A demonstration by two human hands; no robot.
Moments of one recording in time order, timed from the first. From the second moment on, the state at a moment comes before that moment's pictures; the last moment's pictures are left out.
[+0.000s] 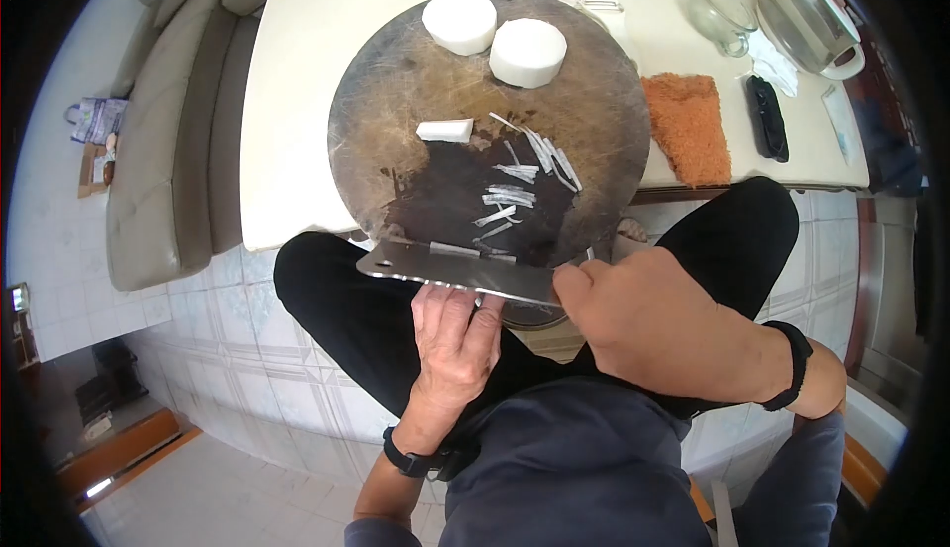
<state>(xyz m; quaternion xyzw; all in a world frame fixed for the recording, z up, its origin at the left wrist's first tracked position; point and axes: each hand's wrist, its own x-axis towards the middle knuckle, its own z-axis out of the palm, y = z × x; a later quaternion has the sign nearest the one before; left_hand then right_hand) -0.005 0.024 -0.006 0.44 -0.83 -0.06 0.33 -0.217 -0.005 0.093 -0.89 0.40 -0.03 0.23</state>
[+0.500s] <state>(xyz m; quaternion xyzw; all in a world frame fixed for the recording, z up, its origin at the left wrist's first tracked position) -0.005 0.024 -0.005 0.43 -0.84 -0.05 0.32 -0.216 0.000 0.097 -0.88 0.40 0.00 0.24</state>
